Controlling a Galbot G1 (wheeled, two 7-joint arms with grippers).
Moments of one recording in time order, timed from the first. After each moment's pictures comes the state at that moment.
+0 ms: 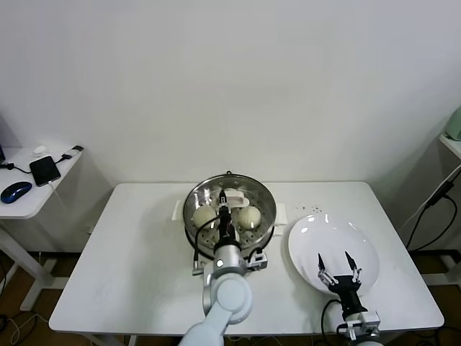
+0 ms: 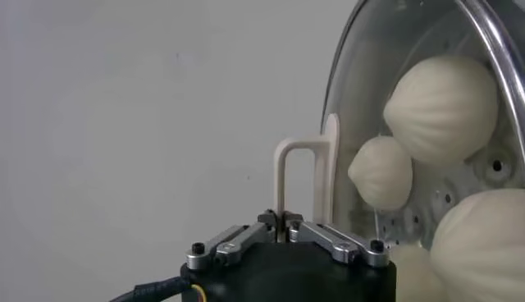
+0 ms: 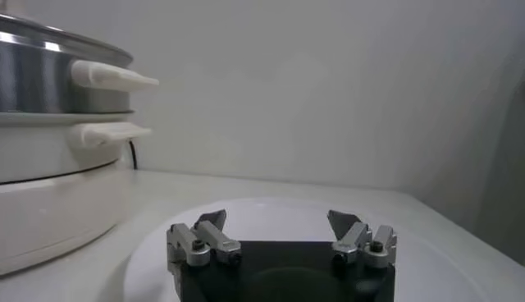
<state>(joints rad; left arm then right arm) 1.04 -1.58 0.07 -1.73 1.67 0.70 0.20 -1.43 1.27 0.54 1.53 0.22 0.32 -0.02</state>
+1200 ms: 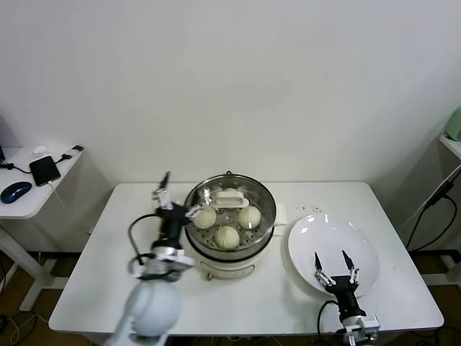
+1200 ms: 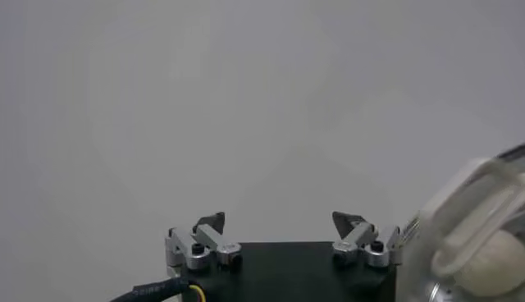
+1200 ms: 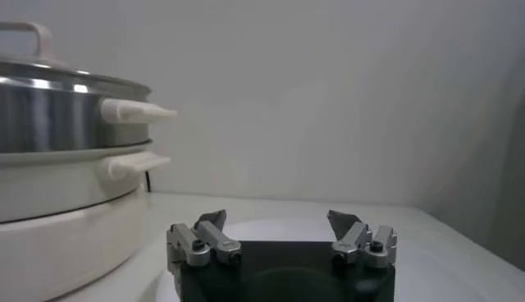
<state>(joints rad) 1.23 -1.37 -0.27 -2.05 0.61 0.28 -0.15 -1.47 1.28 0.52 1.59 0.24 0.36 -0.01</state>
